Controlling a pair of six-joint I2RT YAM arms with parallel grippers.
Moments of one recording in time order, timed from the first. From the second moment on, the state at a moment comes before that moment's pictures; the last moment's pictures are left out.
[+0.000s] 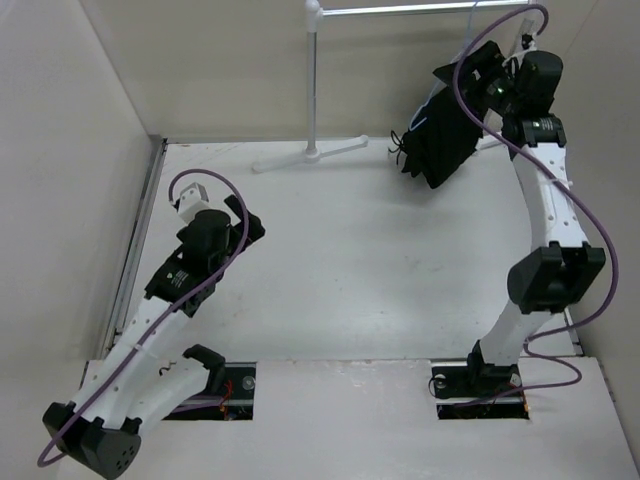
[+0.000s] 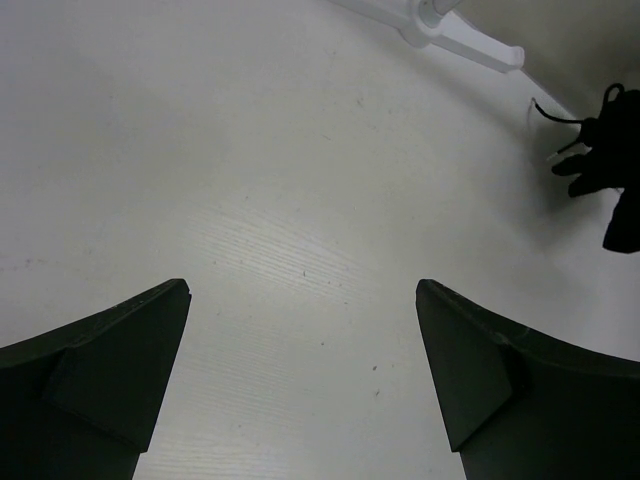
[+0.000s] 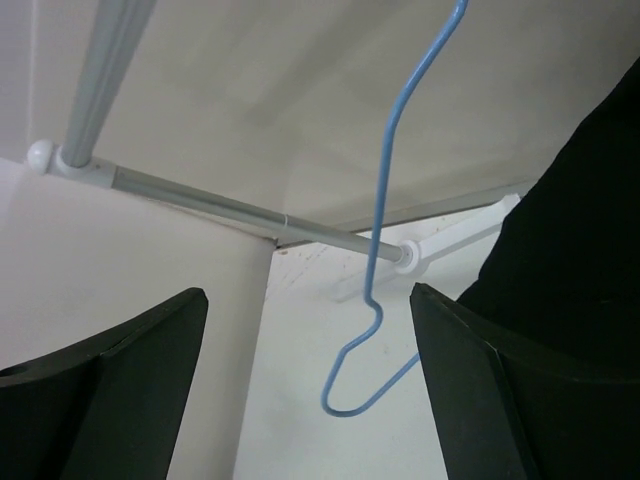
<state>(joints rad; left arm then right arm) -0.46 0.81 0.87 -0.57 -0.42 -0.80 -0.03 1.83 2.02 -0.30 -0.45 0.82</state>
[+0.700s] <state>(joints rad) -0.58 1.17 0.92 -0.57 -0.36 -0.80 -0.07 0.93 0.79 -0.24 -0.20 0.84</state>
